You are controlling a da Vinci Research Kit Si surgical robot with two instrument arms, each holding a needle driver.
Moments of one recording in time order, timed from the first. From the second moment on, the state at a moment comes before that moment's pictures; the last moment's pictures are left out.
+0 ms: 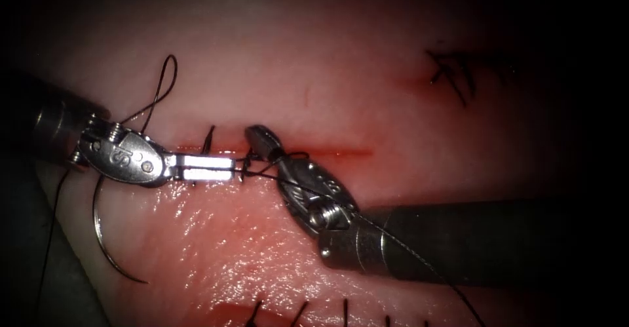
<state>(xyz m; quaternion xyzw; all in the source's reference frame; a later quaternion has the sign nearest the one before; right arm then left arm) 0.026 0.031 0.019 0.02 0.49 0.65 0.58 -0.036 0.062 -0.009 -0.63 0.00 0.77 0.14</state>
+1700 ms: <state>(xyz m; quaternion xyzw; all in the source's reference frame) 0.026 0.027 0.017 0.05 0.56 0.50 0.66 -0.037 0.085 0.007 -0.61 0.01 0.78 0.17</state>
